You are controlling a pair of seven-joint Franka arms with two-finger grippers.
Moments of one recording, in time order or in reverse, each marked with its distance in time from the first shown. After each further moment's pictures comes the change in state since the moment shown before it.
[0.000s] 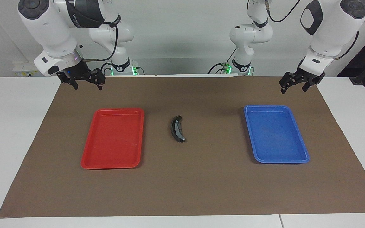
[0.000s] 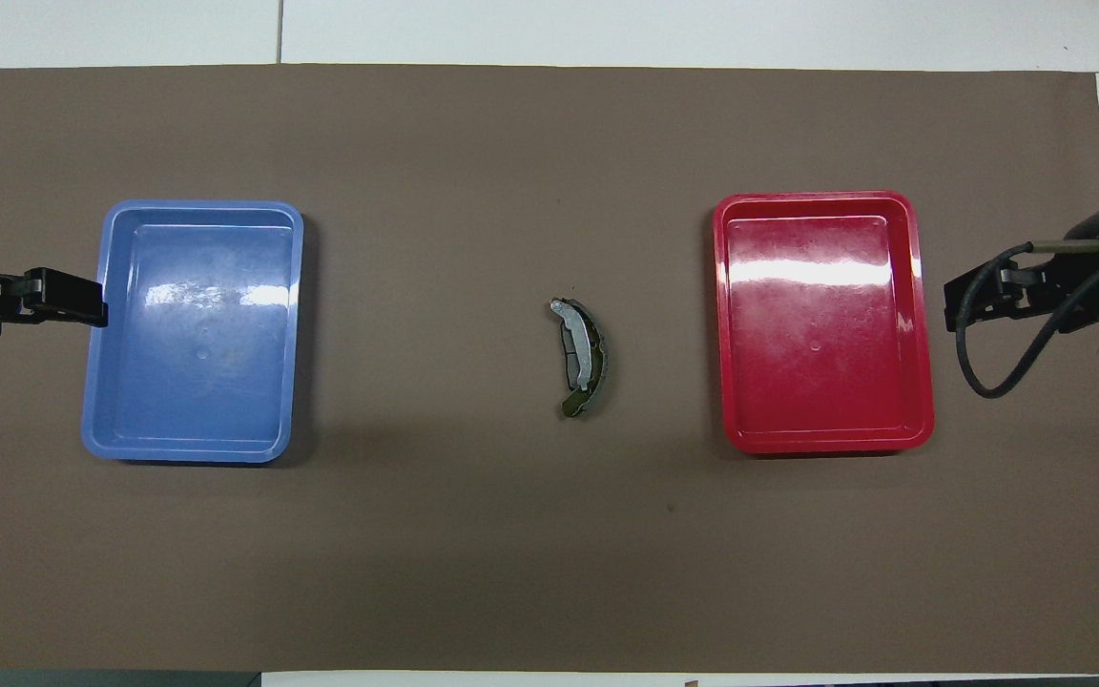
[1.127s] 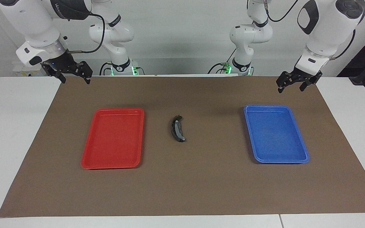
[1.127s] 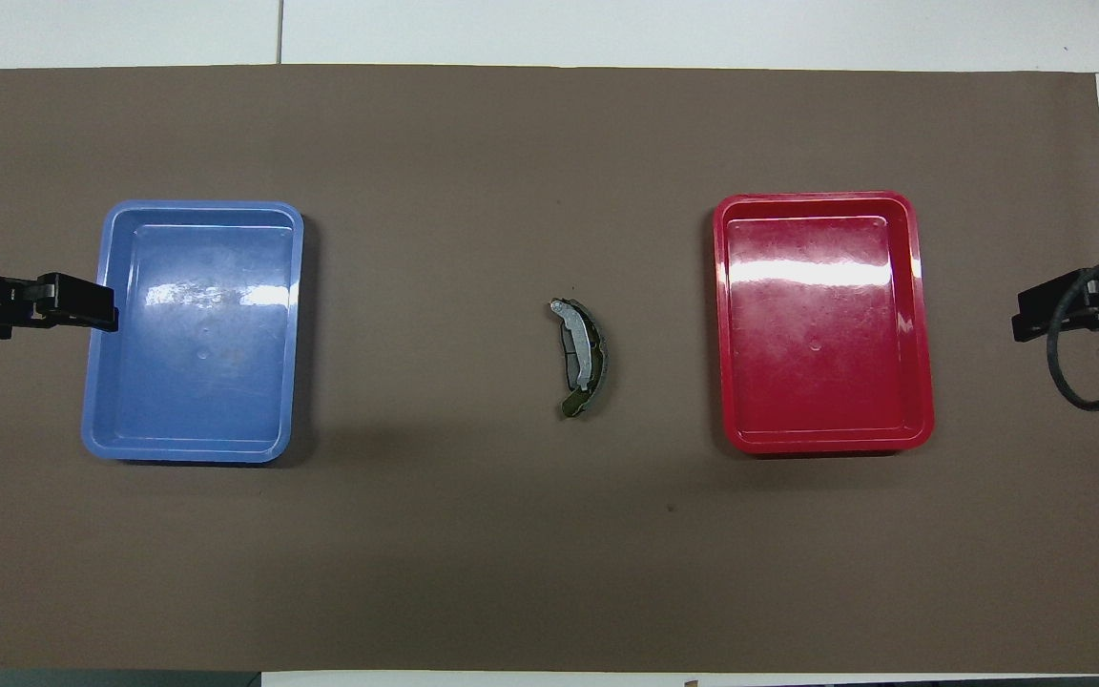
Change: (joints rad) left arm 0.003 -0.004 -0.010 -0.011 0.000 -0.004 0.000; right arm -0.024 -0.049 -0.050 -0.003 -0.005 -0.018 -0.055
